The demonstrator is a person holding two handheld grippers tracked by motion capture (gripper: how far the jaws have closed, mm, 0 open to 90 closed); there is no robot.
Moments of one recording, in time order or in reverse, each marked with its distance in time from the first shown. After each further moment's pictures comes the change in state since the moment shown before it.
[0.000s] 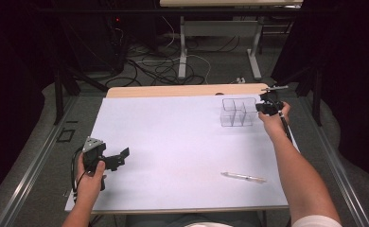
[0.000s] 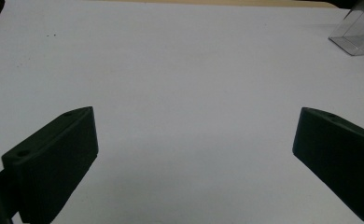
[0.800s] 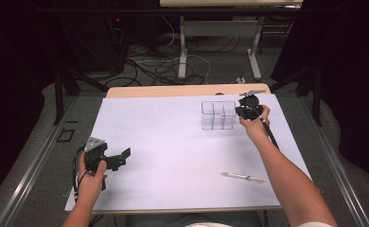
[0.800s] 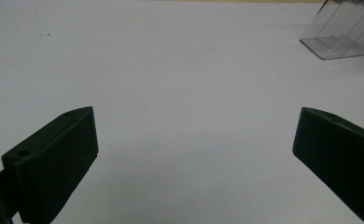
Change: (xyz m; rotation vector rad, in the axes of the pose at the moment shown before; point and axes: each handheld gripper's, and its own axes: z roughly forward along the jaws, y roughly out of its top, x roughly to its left) left arm -0.002 0.000 0.003 0.008 -0.006 0.009; right arm 0.069 -0.003 0.001 -0.031 0.107 -0.110
